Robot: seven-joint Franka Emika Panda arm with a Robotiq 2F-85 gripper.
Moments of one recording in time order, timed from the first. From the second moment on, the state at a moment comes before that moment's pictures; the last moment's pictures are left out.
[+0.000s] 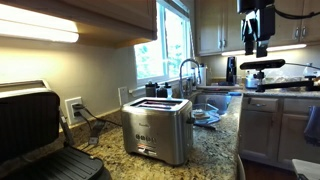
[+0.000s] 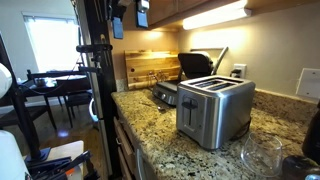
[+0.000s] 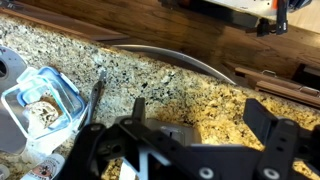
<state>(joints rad) -0.01 -0.80 -0.04 -2.38 -0.18 1.58 -0.29</state>
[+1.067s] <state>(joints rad) 0.03 -0.62 -0.02 -2.39 -0.12 1.86 -0.15</state>
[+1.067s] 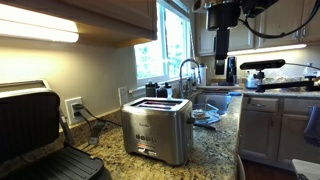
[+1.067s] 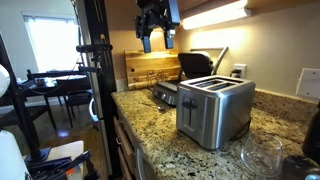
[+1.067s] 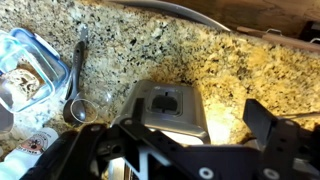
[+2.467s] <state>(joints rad) 0.01 -0.44 -0.01 -2.40 -0.06 2.00 0.02</state>
